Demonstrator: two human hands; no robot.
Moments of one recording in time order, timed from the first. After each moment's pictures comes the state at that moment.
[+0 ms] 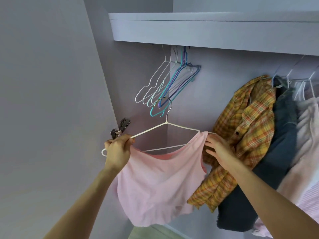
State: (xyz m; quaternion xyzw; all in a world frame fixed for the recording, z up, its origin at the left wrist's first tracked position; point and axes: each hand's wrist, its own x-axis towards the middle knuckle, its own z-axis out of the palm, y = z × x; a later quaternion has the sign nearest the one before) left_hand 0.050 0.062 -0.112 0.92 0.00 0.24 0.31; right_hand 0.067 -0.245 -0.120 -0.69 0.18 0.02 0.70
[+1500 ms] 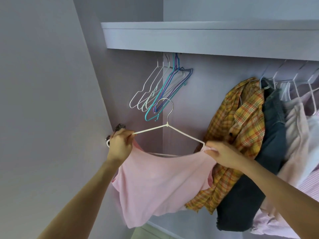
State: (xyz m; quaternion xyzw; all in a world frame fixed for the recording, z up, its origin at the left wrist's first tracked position) left_hand 0.083 0.055 -0.095 0.92 -0.08 0.22 0.32; right_hand 0.042 -0.282 -0.095 -0.96 -0.12 0.02 0.24
